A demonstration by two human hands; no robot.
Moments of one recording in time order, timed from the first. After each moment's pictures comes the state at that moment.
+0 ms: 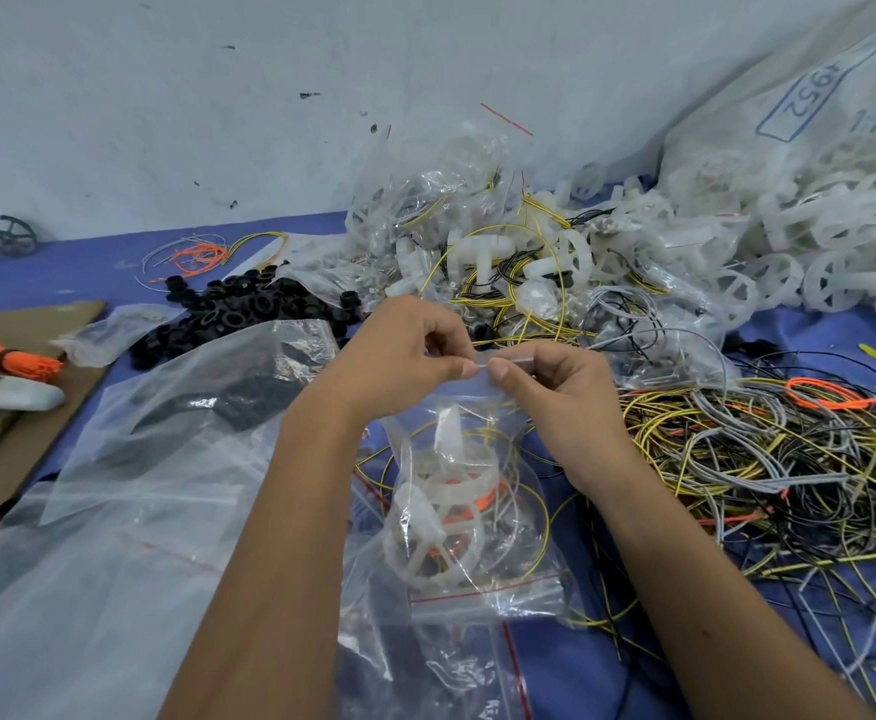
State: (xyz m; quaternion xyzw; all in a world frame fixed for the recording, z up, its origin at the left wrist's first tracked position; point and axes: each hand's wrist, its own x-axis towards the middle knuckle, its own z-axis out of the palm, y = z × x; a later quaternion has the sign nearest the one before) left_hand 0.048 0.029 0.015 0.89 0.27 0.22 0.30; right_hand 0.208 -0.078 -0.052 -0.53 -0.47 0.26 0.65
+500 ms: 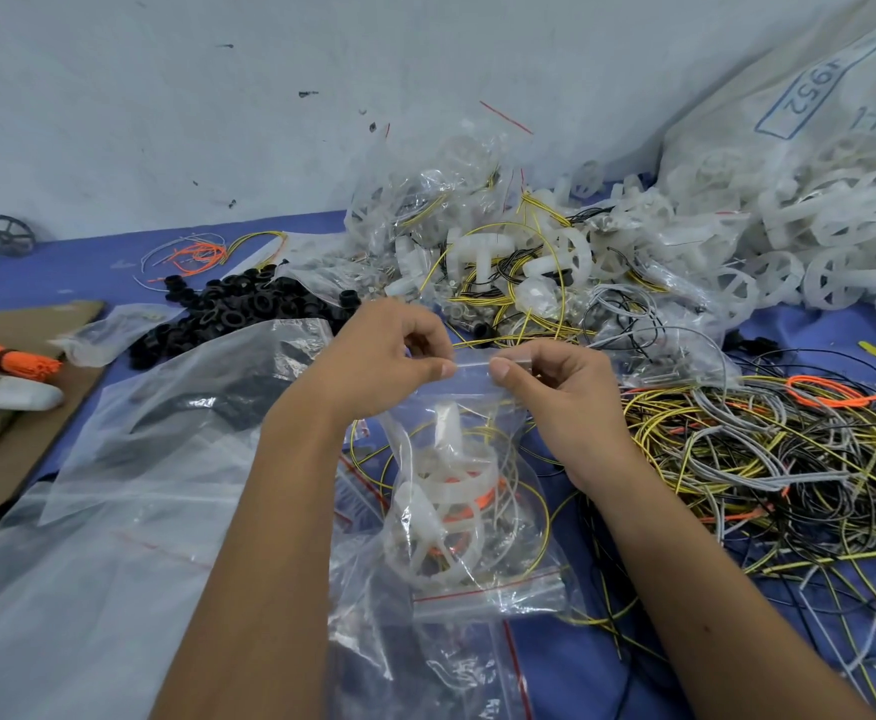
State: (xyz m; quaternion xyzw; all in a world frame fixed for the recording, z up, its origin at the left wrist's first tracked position) left_hand 0.037 0.037 0.011 0.89 0.29 0.22 0.27; right_hand 0.209 -0.075 -0.054 -0.54 -0.46 0.25 0.66
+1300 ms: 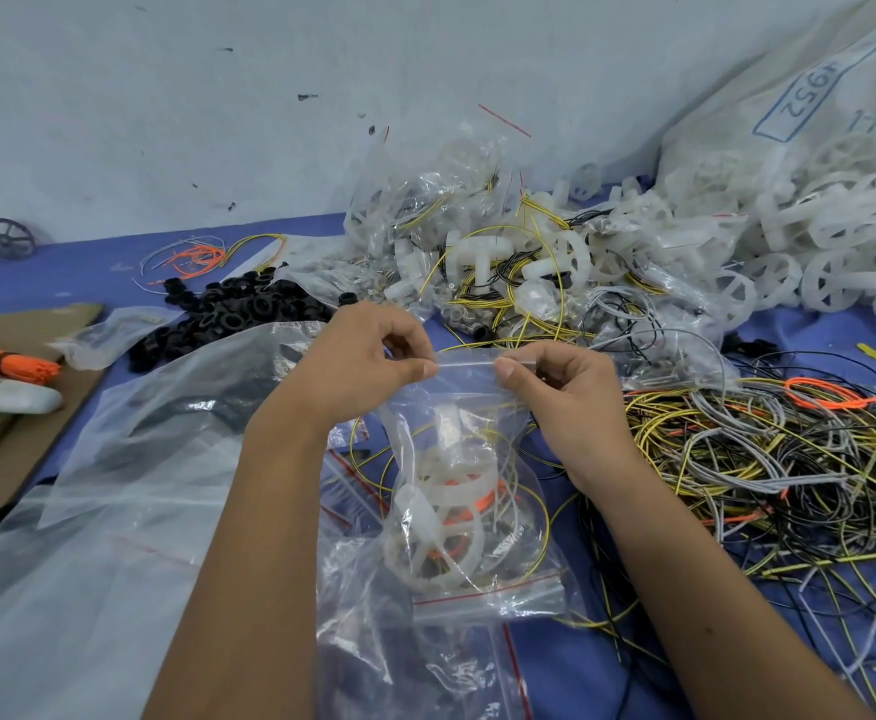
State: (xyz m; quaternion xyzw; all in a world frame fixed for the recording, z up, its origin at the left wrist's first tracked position) left_hand 0.024 0.044 0.007 0.87 0.32 0.25 0.30; right_hand 0.211 -0.073 -0.058 -0.54 -0.45 0.25 0.67
